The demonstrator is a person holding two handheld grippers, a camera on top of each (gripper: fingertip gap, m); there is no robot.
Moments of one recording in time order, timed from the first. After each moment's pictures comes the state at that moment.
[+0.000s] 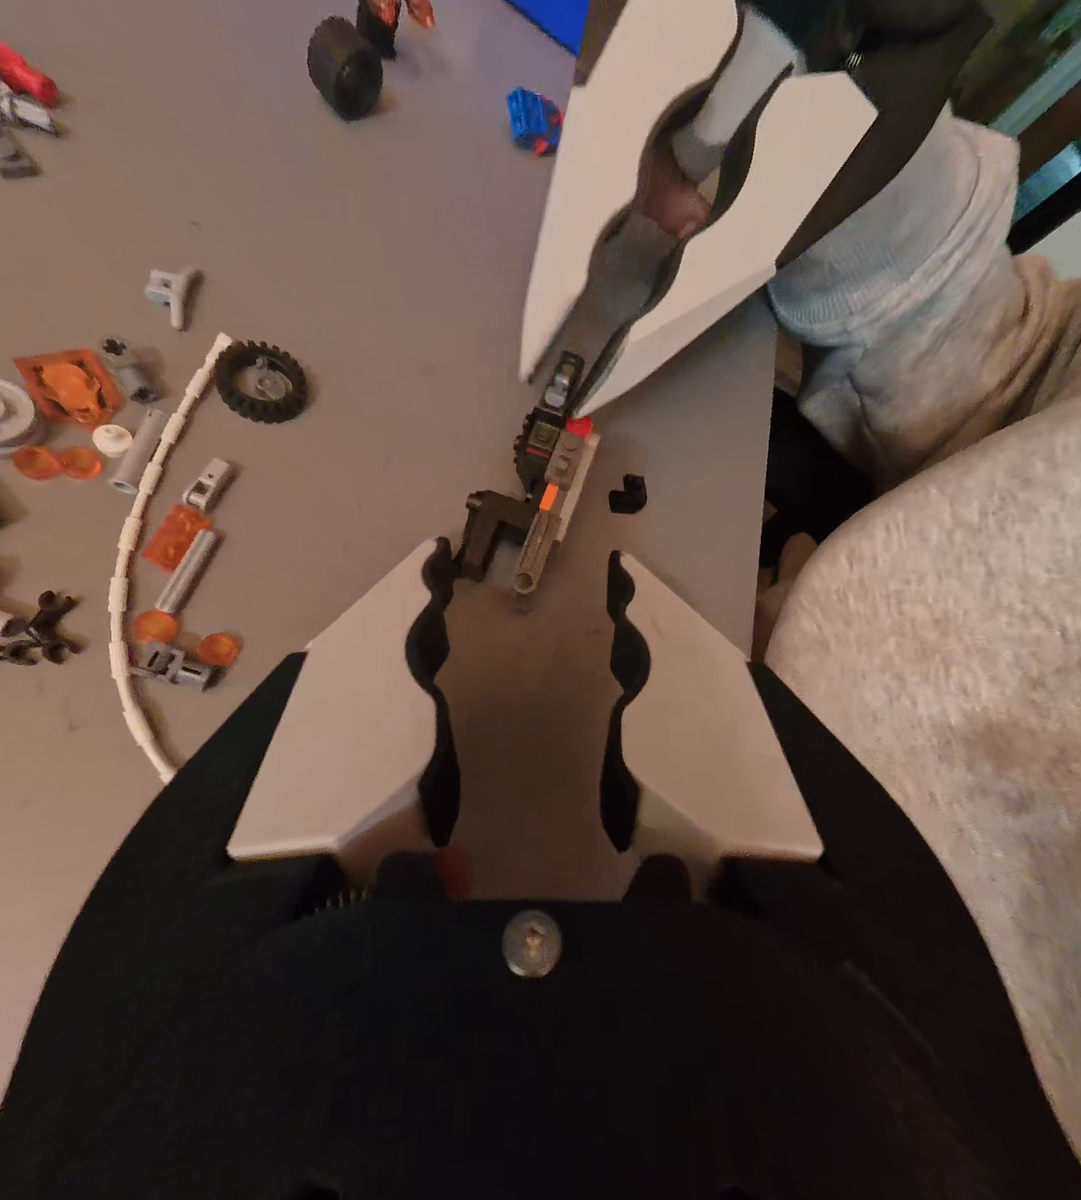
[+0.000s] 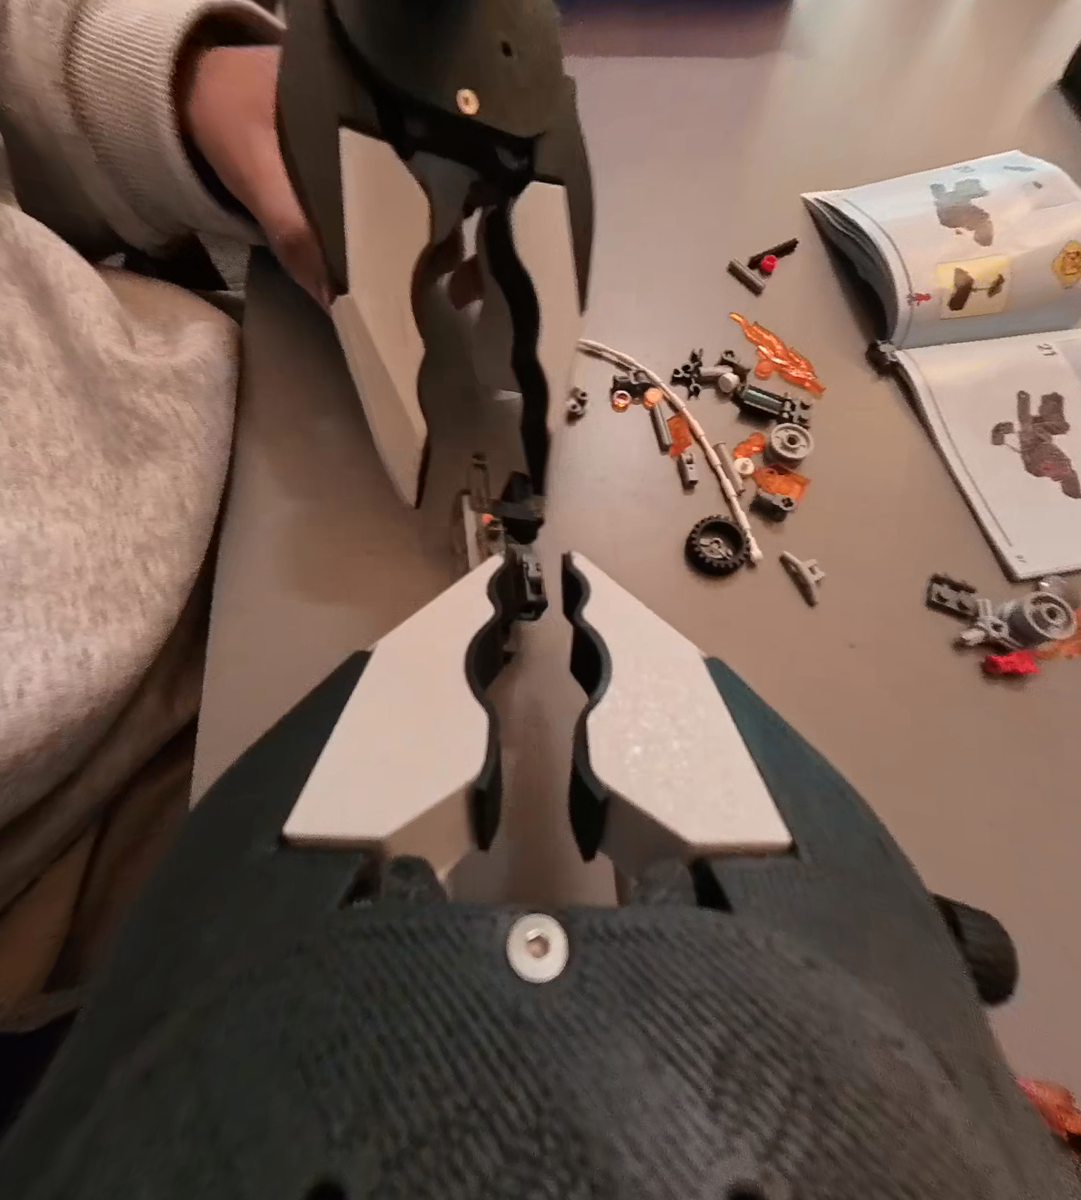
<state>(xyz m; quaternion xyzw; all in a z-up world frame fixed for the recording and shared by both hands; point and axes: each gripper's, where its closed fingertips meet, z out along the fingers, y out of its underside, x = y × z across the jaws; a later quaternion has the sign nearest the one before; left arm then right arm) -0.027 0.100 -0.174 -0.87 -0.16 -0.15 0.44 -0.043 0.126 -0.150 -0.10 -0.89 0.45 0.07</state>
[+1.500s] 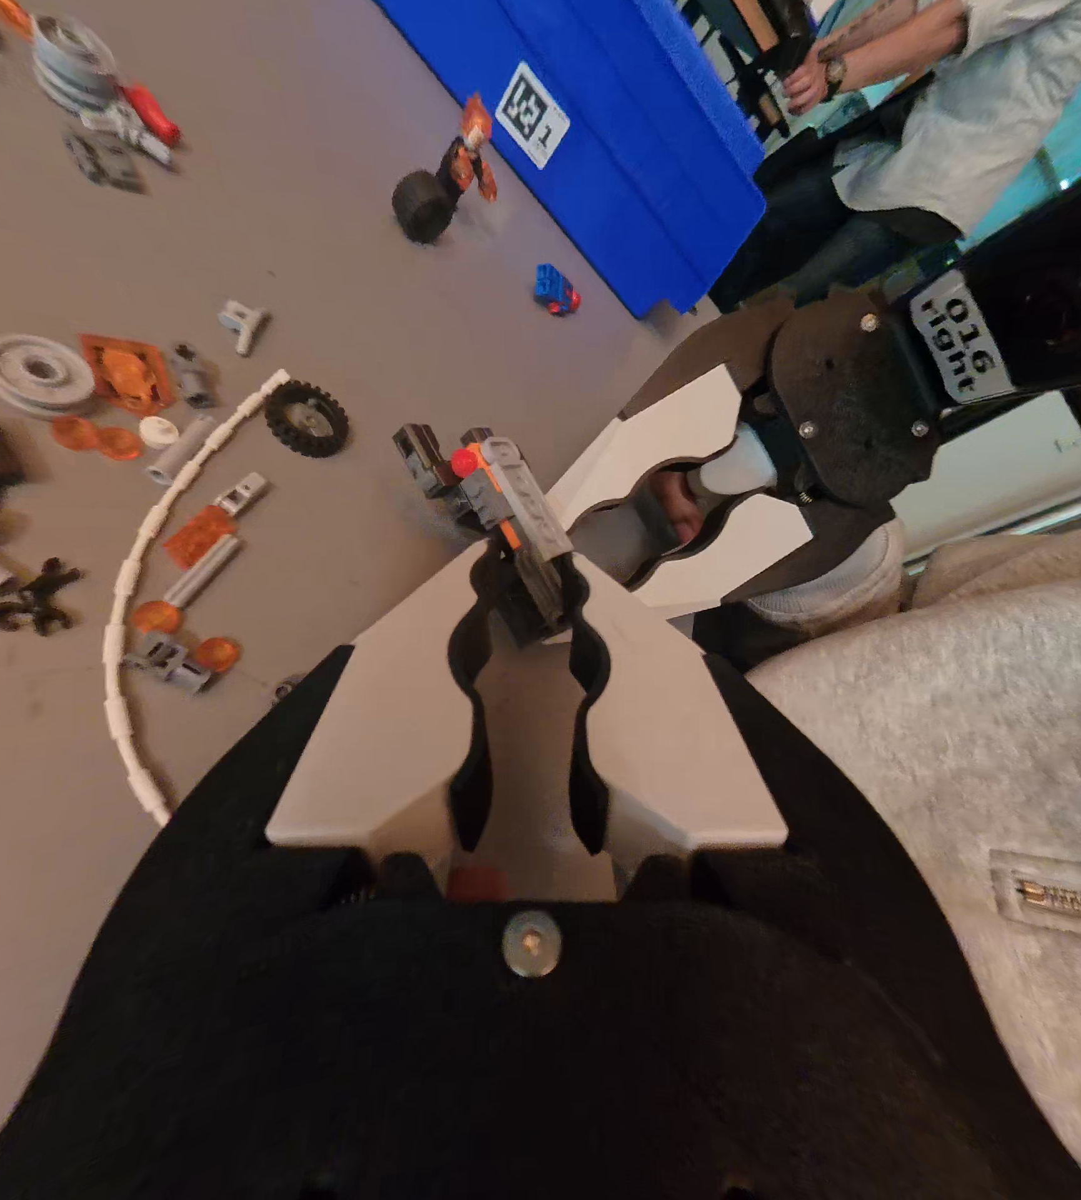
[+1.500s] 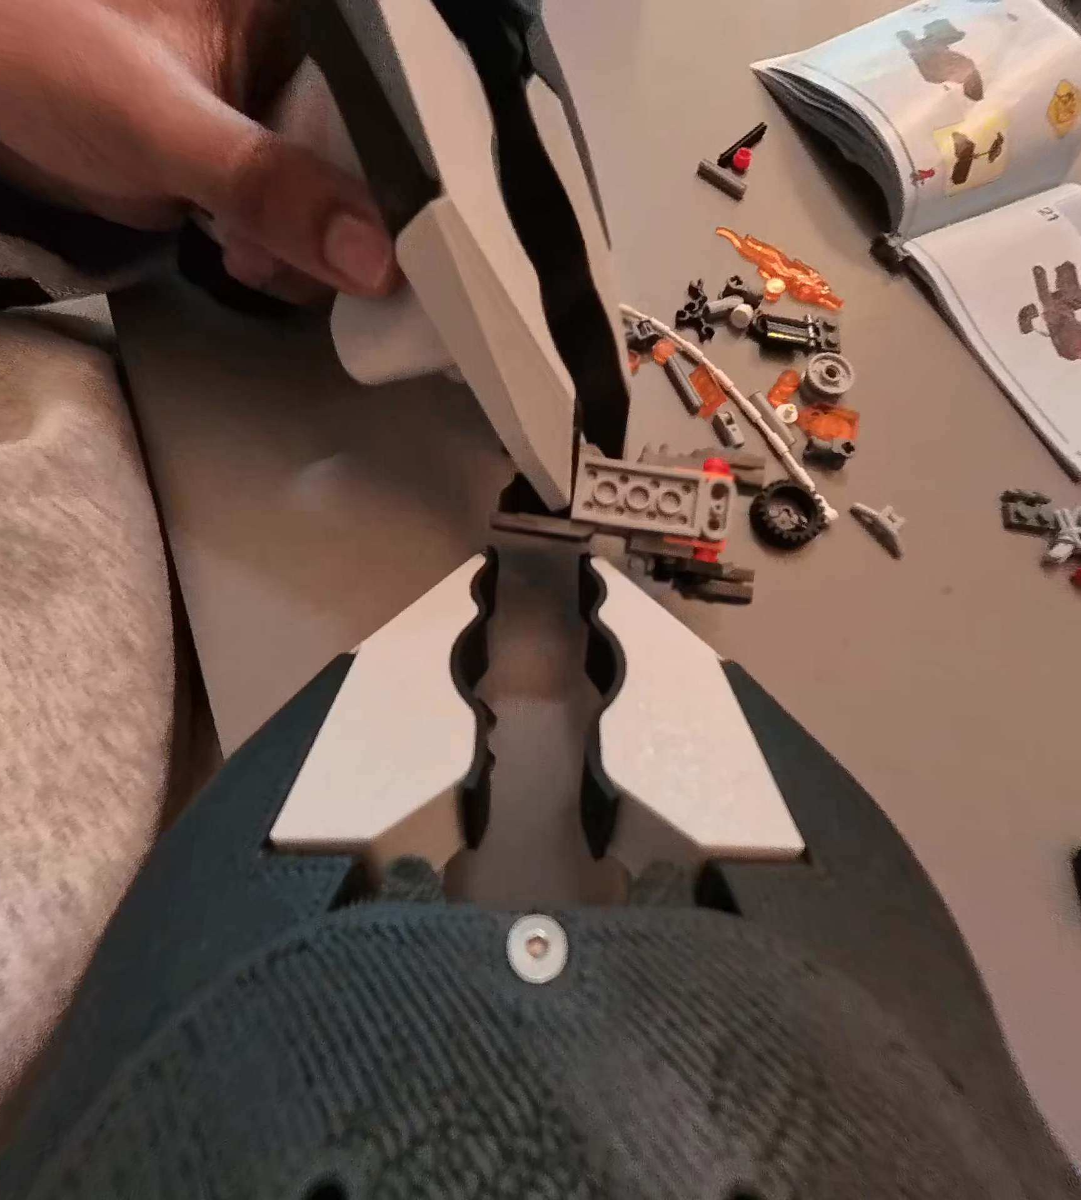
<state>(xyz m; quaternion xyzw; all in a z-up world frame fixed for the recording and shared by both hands) -0.044 0.109 -0.151 -0.78 -0.27 -0.23 0.51 -0.034 0.099 -0.178 -0.21 -0.89 0.39 0.13</state>
